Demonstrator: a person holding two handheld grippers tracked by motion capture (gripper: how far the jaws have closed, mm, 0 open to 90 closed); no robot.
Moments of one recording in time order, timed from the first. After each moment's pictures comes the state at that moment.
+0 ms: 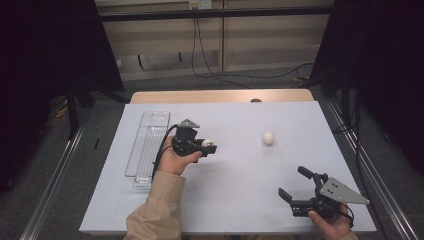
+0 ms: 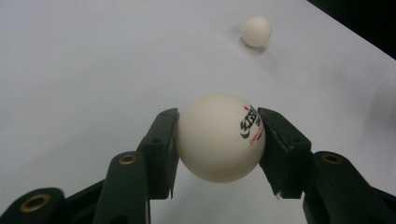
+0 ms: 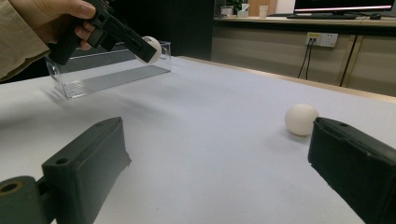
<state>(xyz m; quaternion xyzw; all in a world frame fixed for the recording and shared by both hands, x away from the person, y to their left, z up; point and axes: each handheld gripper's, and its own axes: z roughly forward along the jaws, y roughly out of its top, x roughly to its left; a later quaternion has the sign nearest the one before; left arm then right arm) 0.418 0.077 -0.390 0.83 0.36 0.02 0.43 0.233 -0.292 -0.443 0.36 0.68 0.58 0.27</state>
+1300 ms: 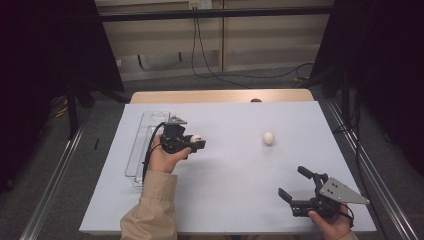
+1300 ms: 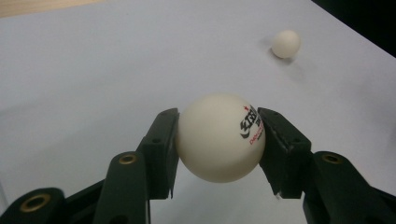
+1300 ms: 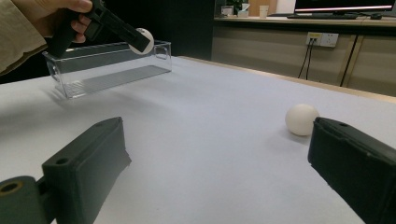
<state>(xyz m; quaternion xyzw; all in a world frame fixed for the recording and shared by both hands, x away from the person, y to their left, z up) 0.422 0.104 -0.382 0.81 0.39 0.05 0.43 0.233 -0.292 -0.443 0.36 0.68 0.58 0.27</state>
